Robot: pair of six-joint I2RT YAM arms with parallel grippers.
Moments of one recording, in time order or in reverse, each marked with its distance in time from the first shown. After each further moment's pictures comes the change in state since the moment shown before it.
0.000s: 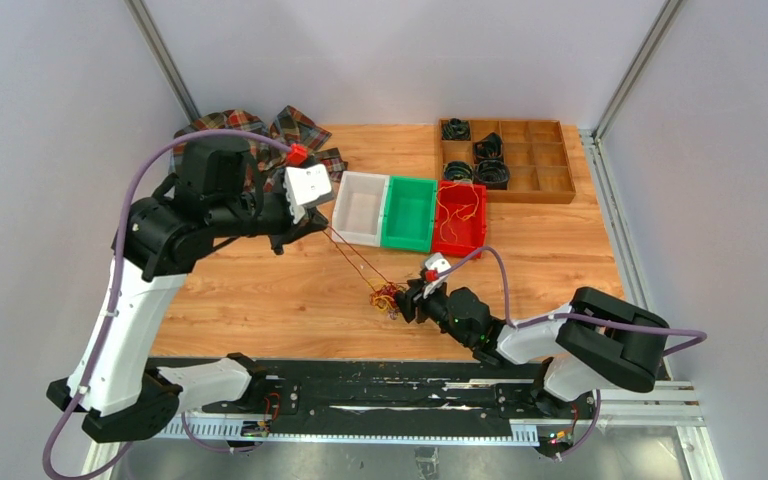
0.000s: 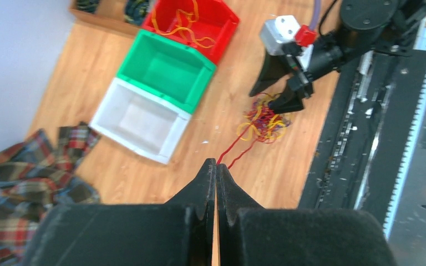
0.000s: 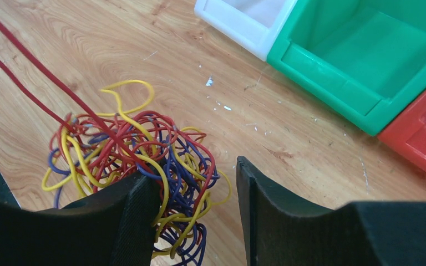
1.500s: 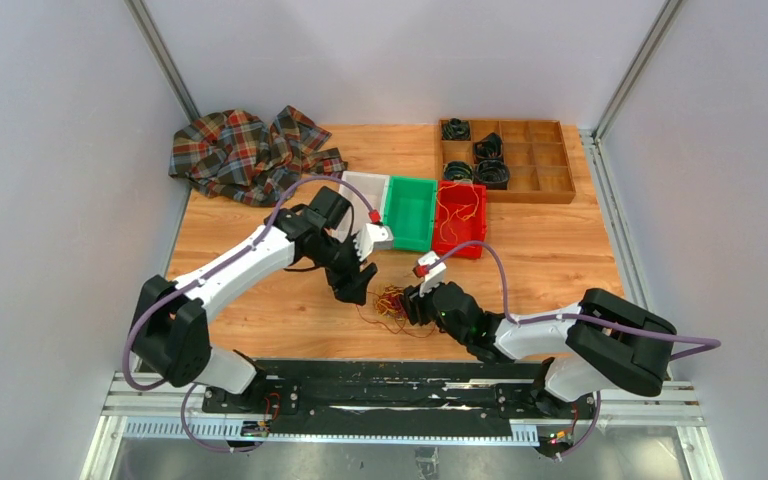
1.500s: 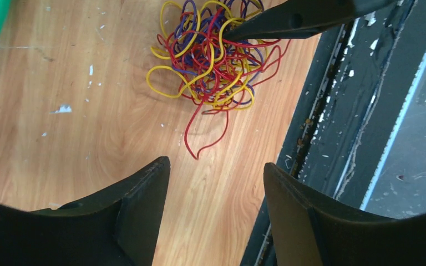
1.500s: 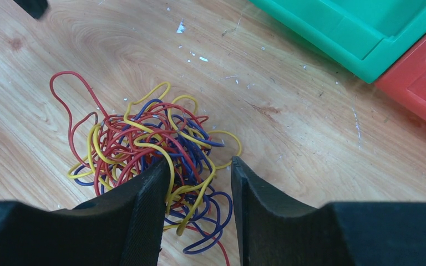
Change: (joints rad) left arm -0.025 0.257 -0.710 0.399 0.117 -0.065; right arm 0.000 -0.037 0.078 -0.329 0.045 0.057
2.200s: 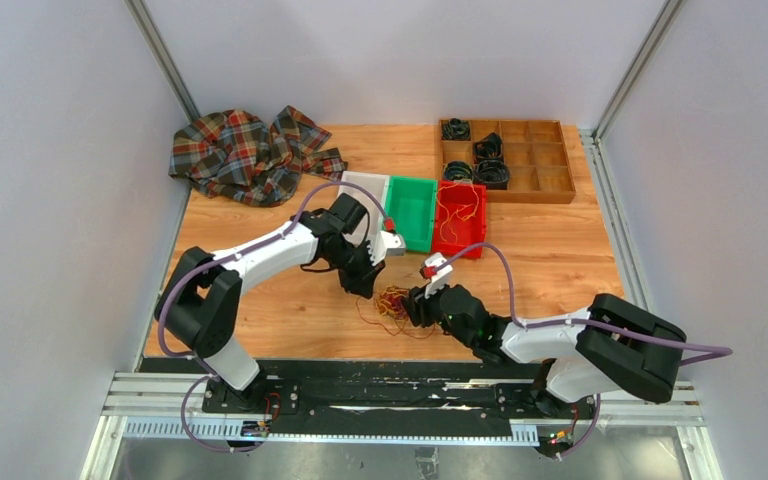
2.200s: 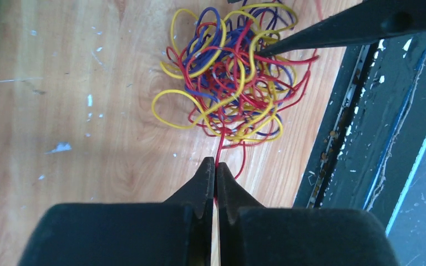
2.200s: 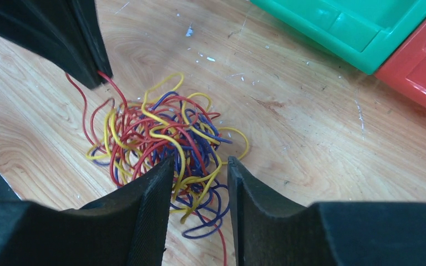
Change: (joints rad) left arm -0.033 0.192 -0.022 0.134 0.003 0.045; right arm 0.000 -0.061 -0.048 0.025 -0.022 0.045
